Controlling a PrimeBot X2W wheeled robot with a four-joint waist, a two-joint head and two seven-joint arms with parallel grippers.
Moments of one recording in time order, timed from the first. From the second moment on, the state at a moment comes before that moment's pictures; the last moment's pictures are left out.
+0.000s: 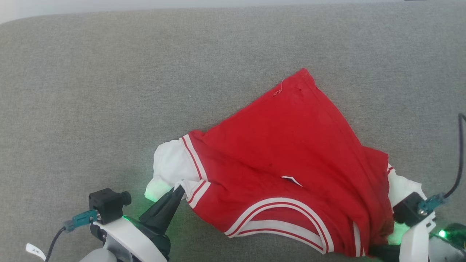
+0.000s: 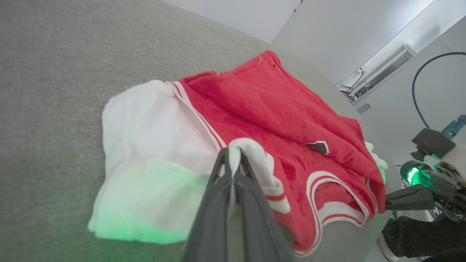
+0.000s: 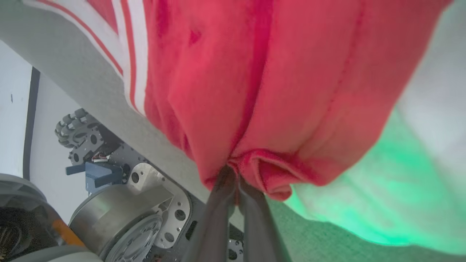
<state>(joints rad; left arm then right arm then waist) -0.23 0.56 -0.67 0.13 -0.98 -0.13 -0.26 -0.11 -0.86 0.61 -0.07 1.00 0.13 0.55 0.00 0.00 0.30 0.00</state>
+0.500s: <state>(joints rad) -0.24 0.52 -0.69 0.12 -0.95 -0.13 -0.26 -0.12 -1.01 0.11 -0.32 1.08 0.13 0.55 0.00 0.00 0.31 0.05</state>
